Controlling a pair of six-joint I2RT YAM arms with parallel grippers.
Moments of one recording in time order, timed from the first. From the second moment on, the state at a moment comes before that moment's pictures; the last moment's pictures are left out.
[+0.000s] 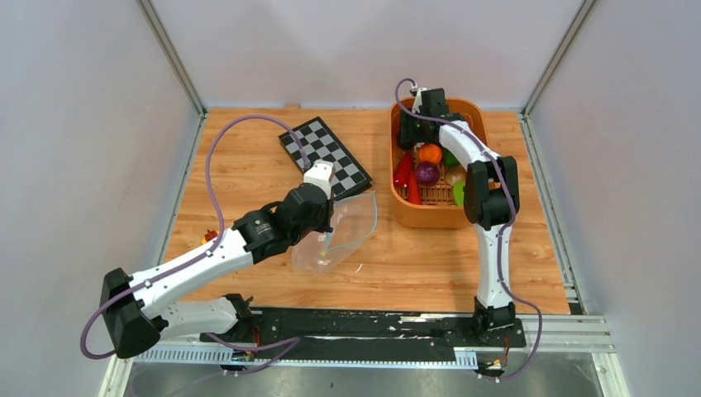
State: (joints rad) left arm -0.92 1.11 0.95 -0.44 -0.39 -0.44; right arm 0.21 2.30 1.96 -0.43 -0.15 0.10
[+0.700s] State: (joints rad) left arm -0.92 1.05 0.91 -0.45 -0.37 -0.44; right arm 0.21 1.77 1.58 -0.34 -0.21 0.19
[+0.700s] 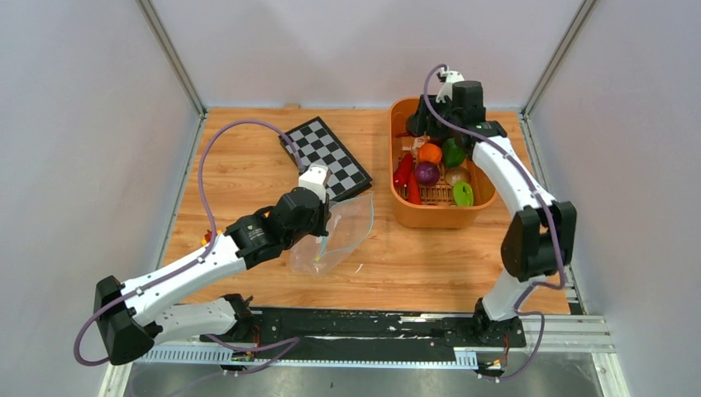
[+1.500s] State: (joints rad) left arm -0.92 1.04 0.89 -0.42 -0.32 -0.47; right arm 0.44 1.20 1.05 -0.22 -0.76 0.21
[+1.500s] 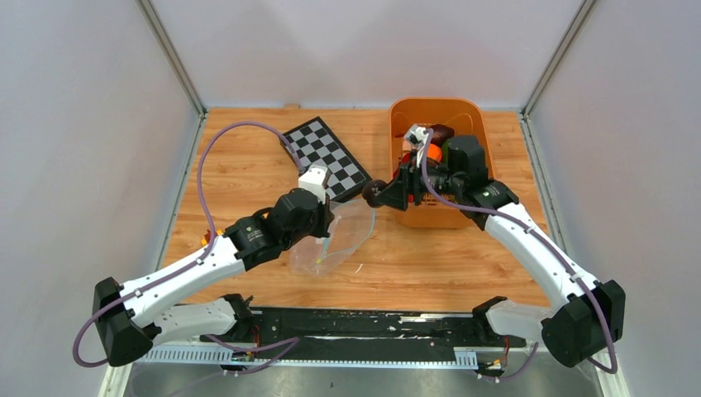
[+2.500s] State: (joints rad) left arm -0.92 0.97 0.89 -0.41 -0.30 -0.49; right arm 0.71 1.35 1.17 -0.41 -0.45 0.03
